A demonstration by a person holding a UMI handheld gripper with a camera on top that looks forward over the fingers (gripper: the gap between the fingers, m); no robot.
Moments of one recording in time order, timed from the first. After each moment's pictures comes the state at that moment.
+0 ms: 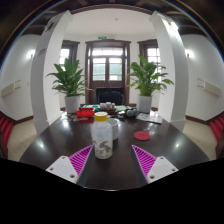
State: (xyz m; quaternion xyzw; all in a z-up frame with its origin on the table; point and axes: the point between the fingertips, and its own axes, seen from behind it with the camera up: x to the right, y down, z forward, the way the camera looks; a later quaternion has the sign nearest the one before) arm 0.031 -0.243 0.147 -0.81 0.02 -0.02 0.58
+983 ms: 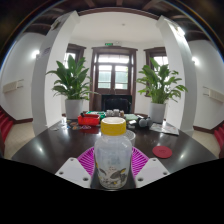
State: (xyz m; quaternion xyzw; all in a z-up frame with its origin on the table) arm -0.042 -0.113 0.078 -0.78 -0.01 -0.02 0.63
